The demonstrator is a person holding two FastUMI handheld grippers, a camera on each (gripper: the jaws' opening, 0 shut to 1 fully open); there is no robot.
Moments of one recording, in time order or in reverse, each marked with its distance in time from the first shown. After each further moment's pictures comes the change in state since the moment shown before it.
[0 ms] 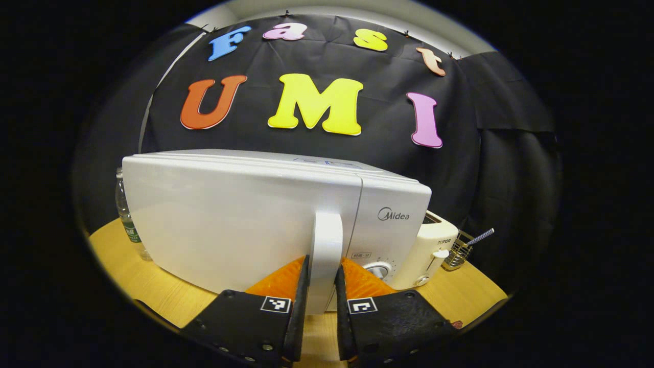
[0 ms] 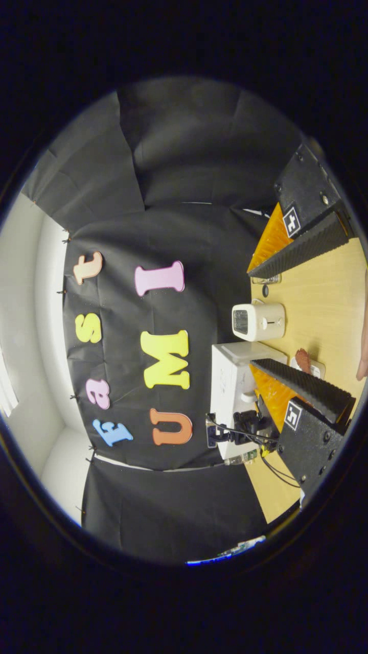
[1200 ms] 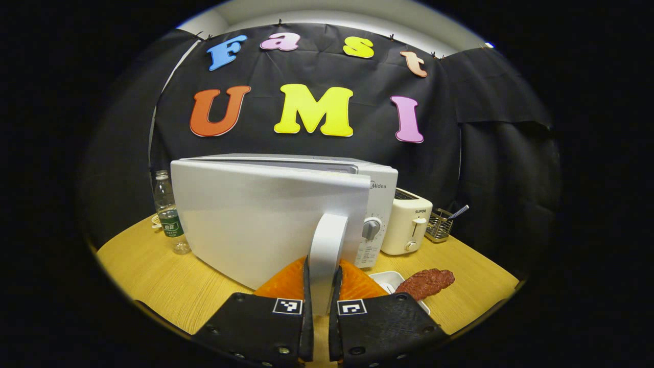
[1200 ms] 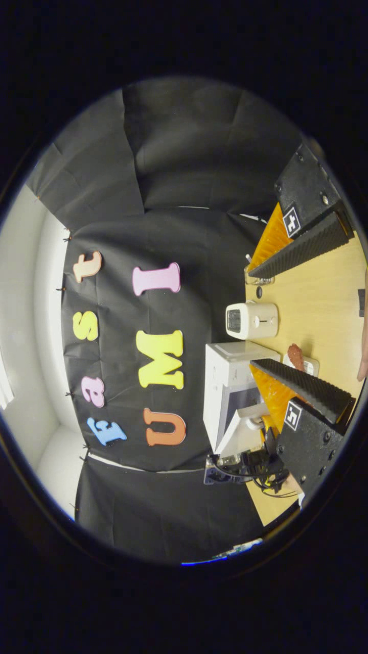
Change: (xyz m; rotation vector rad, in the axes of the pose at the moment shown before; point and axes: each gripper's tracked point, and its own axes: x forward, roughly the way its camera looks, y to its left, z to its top) left arm -0.127 0.037 -0.024 0.029 0.020 -0.059; right arm -0.018 0.030 -0.017 -0.019 0.029 -0.022
